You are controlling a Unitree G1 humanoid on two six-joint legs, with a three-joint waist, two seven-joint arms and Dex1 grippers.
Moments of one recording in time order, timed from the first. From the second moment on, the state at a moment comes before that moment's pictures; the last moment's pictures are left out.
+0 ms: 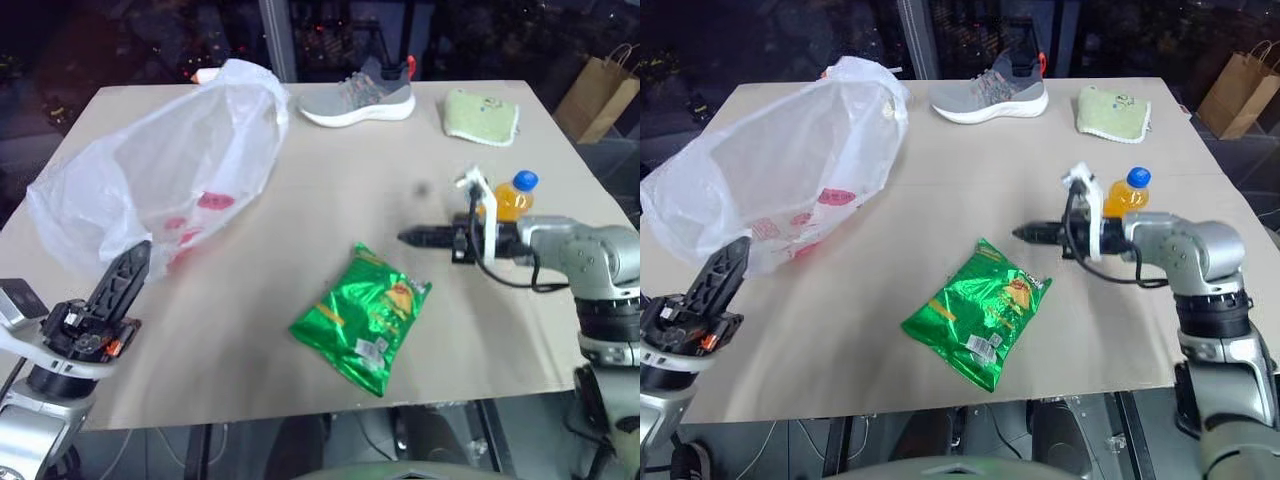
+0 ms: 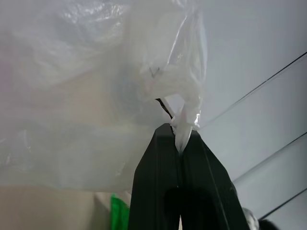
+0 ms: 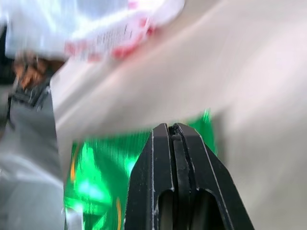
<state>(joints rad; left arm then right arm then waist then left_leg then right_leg) 0.44 0.55 0.74 -0.51 -1.89 0.65 -0.46 -0.70 -0.53 -0.06 -0.05 0.77 1.20 0.83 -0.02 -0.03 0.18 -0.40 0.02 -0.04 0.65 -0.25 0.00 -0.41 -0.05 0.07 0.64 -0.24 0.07</state>
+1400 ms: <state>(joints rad) 0.44 0.48 0.90 -0.30 -1.95 0.67 -0.39 -0.68 -0.58 0.36 -0.03 0.44 0.94 1.13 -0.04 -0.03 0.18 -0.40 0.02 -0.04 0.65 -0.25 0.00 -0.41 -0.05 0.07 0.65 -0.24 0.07</state>
